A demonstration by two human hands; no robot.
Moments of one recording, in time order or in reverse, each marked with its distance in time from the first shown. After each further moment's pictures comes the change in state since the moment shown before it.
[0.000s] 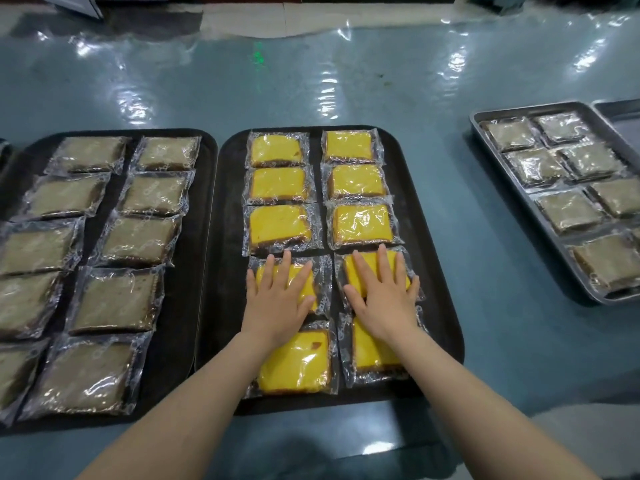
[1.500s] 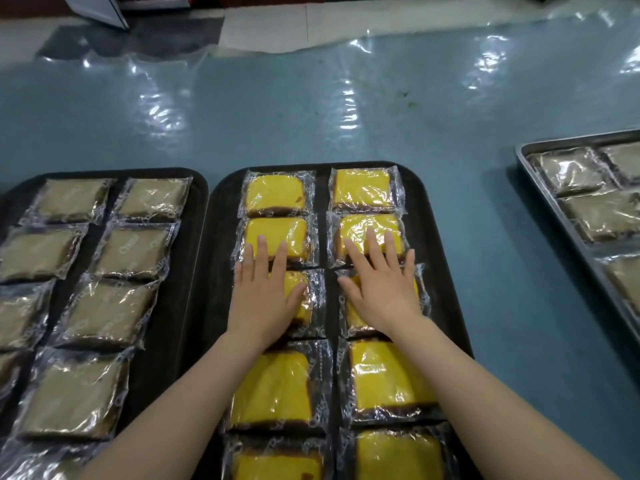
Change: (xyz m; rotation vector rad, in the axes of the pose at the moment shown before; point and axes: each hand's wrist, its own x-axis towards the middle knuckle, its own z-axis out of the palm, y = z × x) left_hand 0.128 -0.023 -0.048 -0.032 0.112 -0.172; right_hand 0.156 -0.005 -0.043 -0.083 0.097 -0.235
